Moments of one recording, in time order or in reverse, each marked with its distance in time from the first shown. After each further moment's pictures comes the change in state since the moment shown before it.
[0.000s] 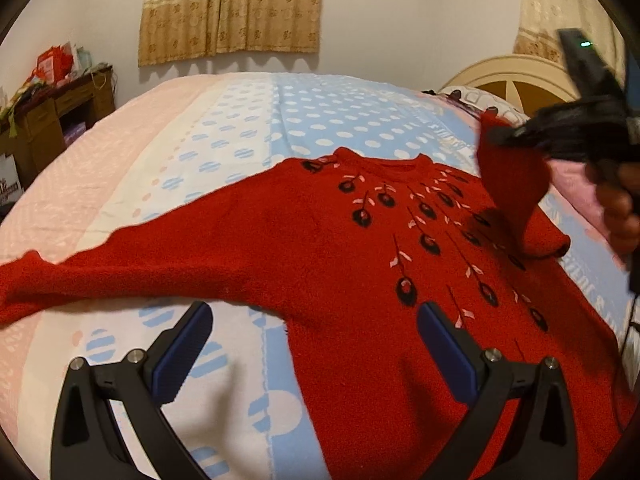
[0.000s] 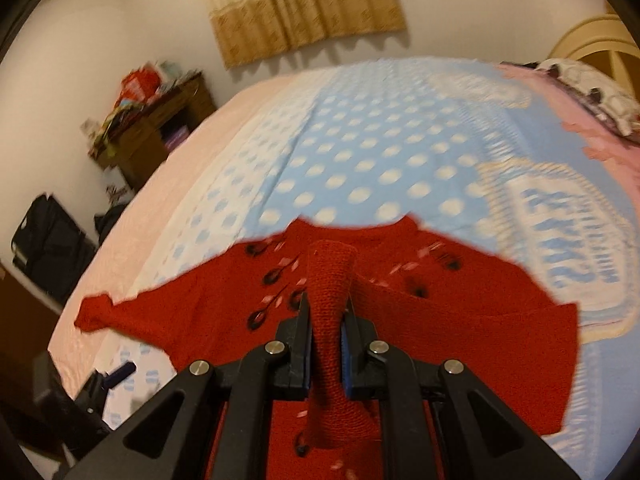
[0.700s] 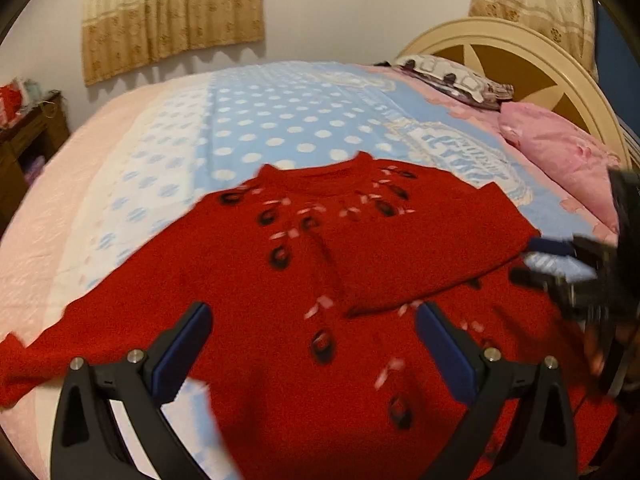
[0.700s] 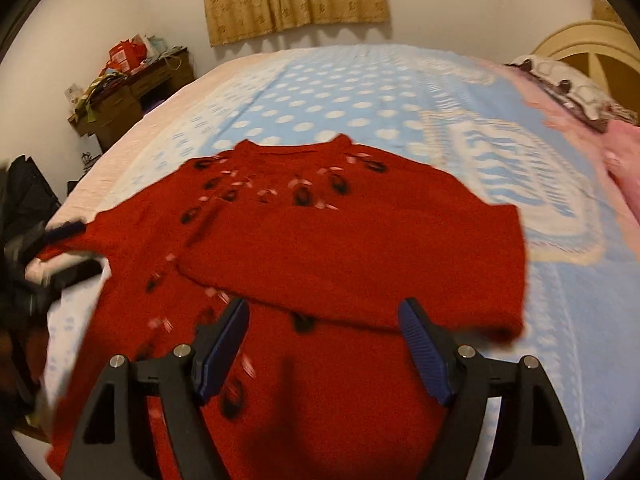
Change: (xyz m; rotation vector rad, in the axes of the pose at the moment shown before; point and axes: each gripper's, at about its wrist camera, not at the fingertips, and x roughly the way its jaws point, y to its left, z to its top) left arm 0.027 -0.067 0.055 0.135 0.108 -0.109; right arm -0.046 -0.064 -0.113 -0.057 -0.016 -0.161
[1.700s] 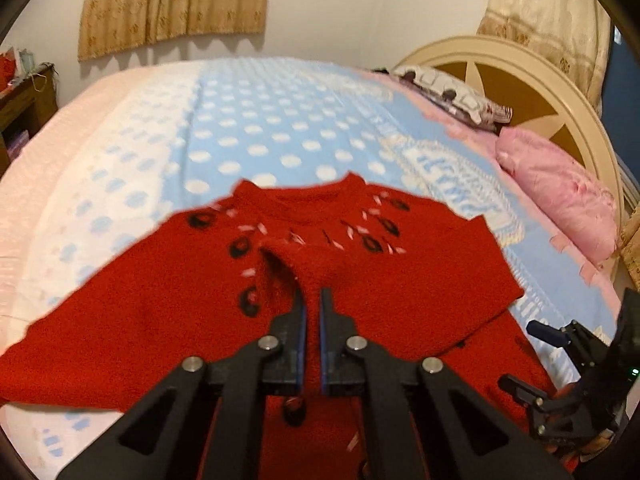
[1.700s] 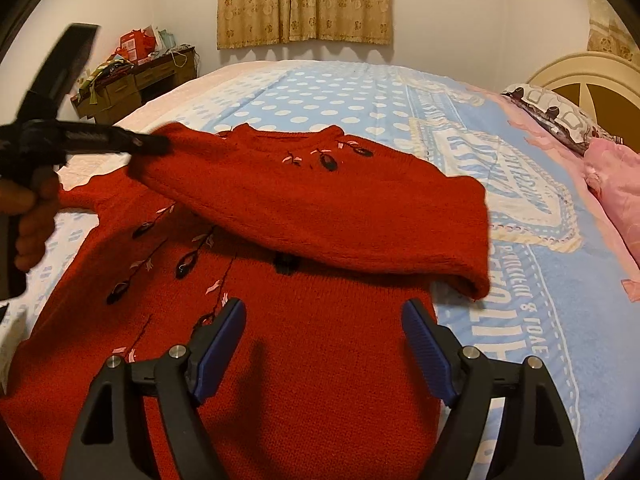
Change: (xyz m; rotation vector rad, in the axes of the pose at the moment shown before) left arm 0.014 0.013 0.034 -0.090 -0.018 -0.069; right arm -0.004 0.009 -0.042 -0.088 -0.070 -0.060
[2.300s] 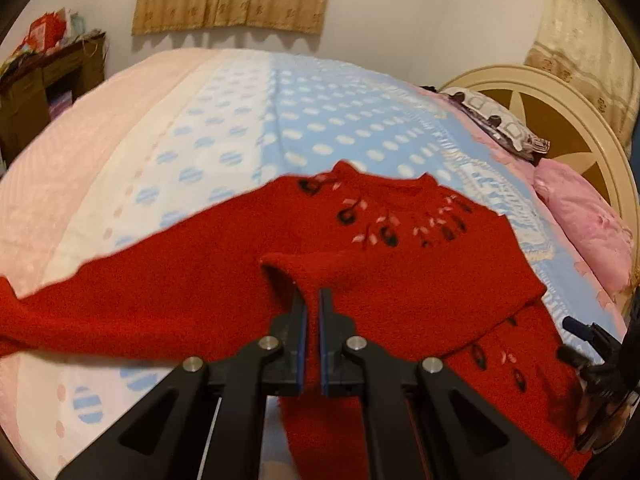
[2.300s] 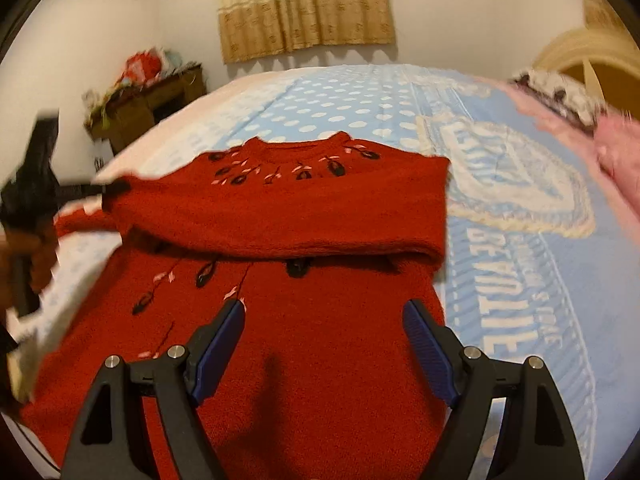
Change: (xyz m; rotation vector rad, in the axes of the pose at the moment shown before) left arm -0.010 0.078 -0.043 -0.151 -0.002 0.078; right arm -0.010 -0.028 -0.003 0.138 -0.013 0.126
